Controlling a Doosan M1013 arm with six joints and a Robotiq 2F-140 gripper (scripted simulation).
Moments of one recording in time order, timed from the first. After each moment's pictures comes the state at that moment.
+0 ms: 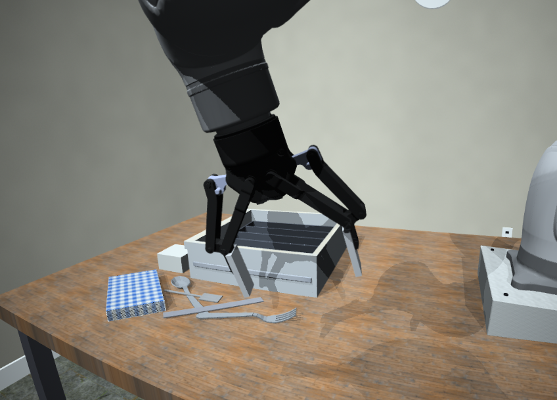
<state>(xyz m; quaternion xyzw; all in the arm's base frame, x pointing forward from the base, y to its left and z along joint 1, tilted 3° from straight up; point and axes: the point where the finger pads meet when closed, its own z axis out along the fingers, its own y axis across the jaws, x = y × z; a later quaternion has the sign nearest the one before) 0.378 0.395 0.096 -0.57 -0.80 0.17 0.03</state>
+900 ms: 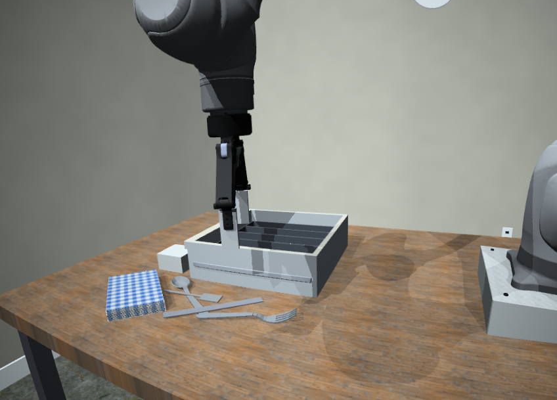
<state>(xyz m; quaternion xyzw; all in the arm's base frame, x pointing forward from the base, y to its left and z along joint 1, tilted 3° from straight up) 0.558 0.286 0.093 -0.97 -0.25 0.03 0.01</state>
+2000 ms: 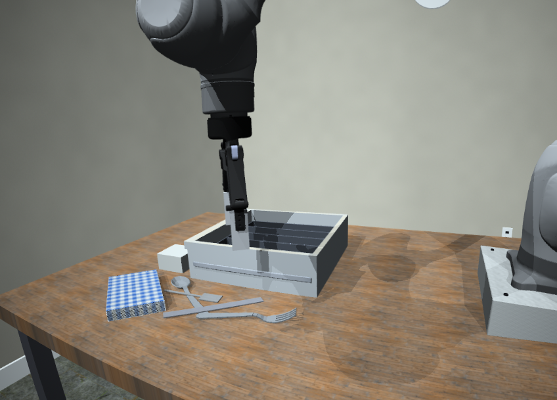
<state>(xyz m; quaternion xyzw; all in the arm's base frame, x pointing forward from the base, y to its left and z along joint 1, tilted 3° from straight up) 0.564 0.281 0.089 -0.93 -0.36 0.03 0.01</state>
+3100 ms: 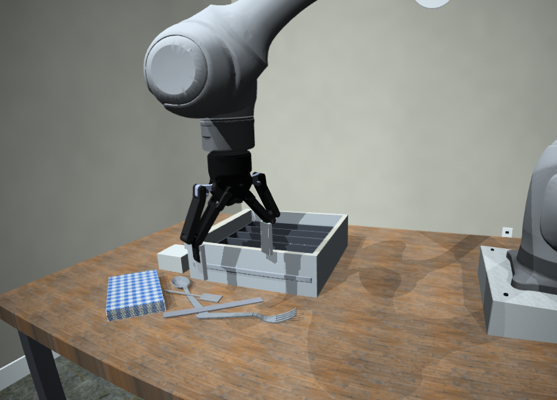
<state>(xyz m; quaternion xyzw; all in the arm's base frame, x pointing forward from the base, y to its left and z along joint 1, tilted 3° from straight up) 0.568 0.278 0.029 -0.16 -0.99 0.02 0.00</state>
